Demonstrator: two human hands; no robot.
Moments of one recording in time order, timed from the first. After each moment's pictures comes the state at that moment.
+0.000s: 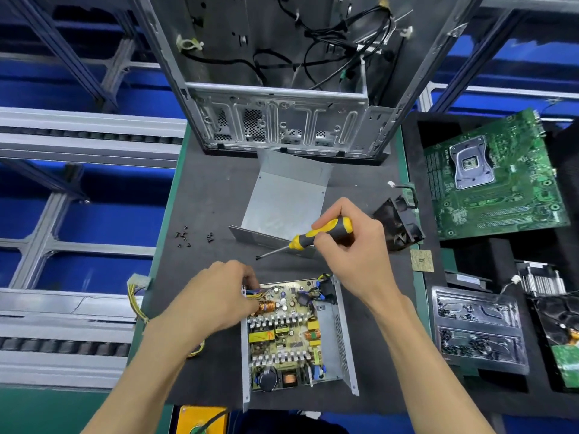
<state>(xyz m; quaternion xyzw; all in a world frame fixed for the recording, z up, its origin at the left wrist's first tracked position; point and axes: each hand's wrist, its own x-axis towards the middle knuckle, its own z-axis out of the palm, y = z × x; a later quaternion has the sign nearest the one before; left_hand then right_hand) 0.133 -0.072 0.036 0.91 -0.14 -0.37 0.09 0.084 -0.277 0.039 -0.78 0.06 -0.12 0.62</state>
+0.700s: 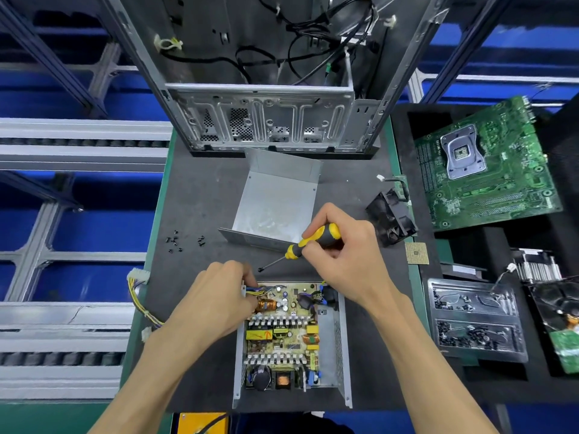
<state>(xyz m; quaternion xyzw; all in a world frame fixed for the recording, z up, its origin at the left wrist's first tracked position) 0.128 -0.080 0.029 0.94 -0.16 -0.29 0.12 0.077 -0.284 0.032 -0.81 0.04 -0.11 0.57</state>
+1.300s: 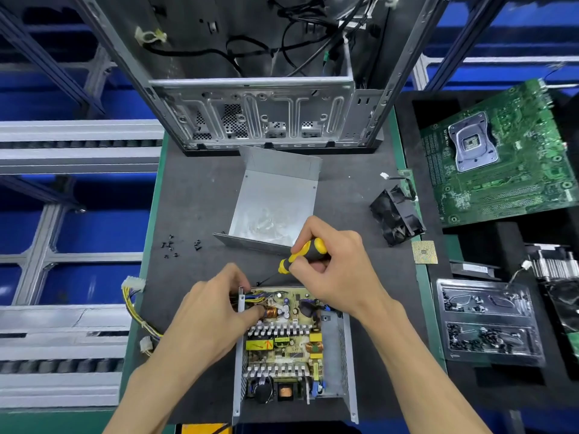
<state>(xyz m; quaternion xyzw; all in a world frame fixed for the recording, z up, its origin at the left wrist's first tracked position) 0.114 -0.070 0.019 0.93 -0.10 -0.27 0.23 0.081 -0.277 0.011 -0.83 0.01 -0.09 0.55</state>
